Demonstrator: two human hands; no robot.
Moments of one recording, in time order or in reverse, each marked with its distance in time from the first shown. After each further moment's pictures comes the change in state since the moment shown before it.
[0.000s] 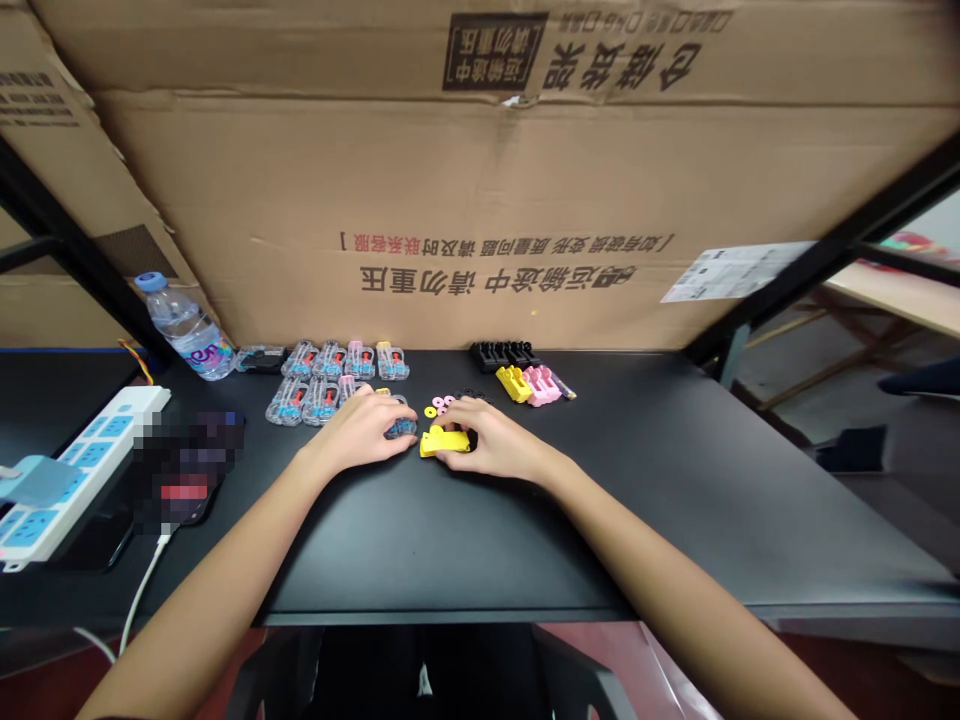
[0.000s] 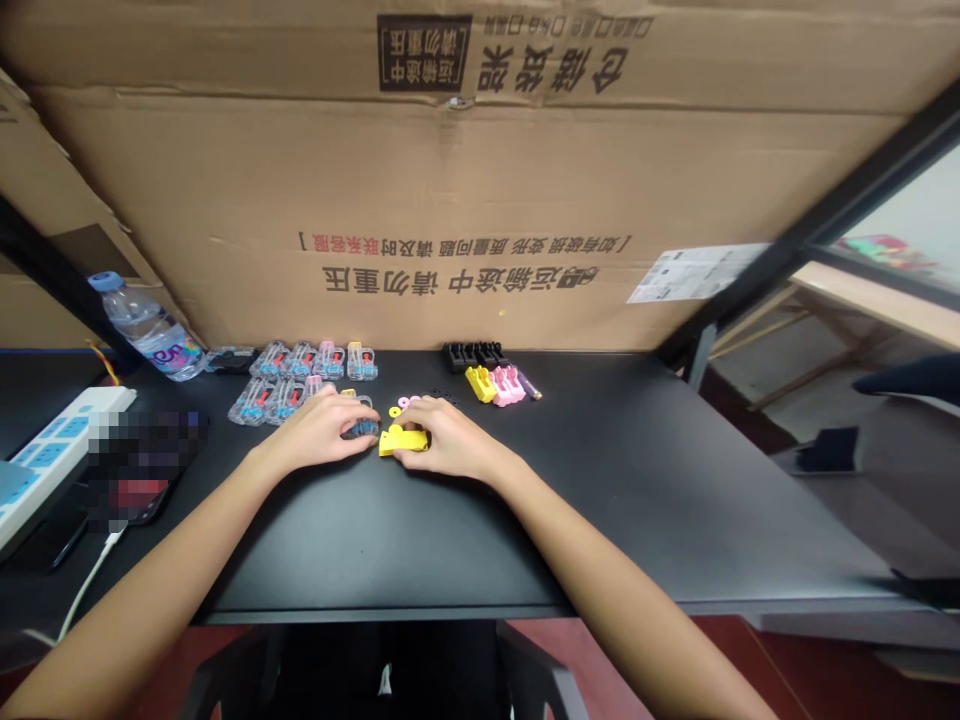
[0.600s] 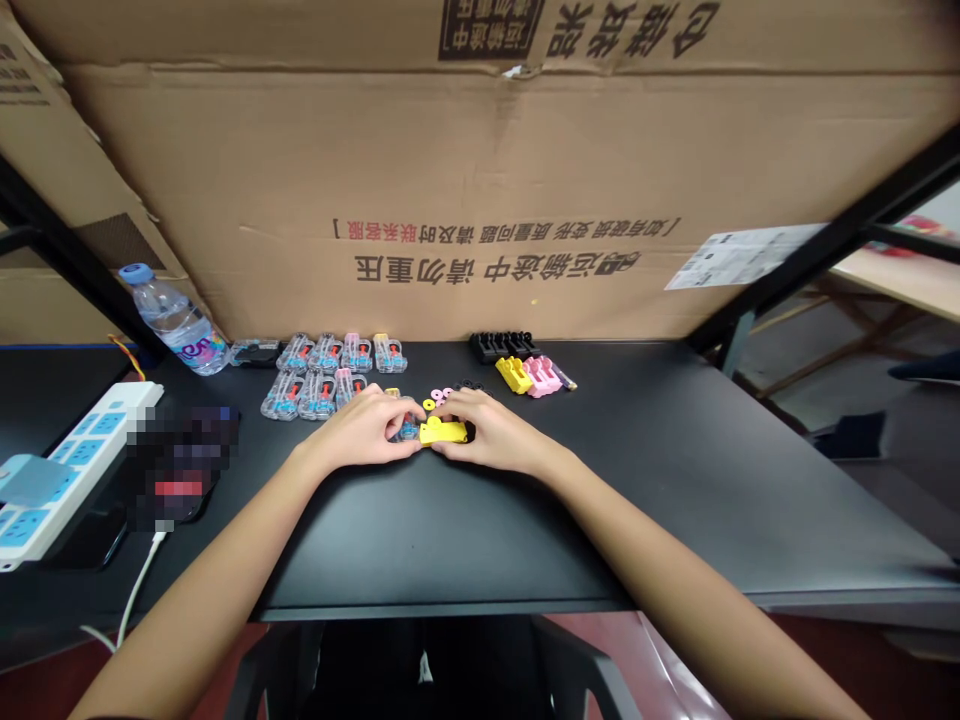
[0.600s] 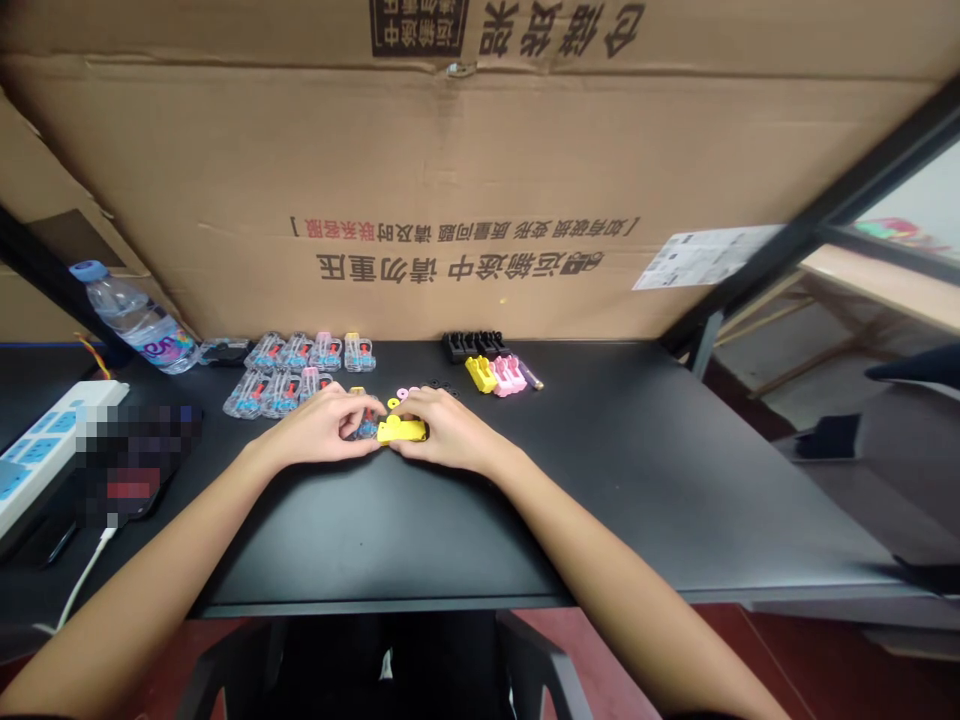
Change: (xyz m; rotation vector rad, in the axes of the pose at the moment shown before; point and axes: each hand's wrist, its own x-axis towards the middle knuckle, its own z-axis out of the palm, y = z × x) left_hand 0.000 0.006 -0.002 -0.251 -0.014 0.008; right_hand 0.001 0.001 0.000 -0.044 -0.002 -0.030
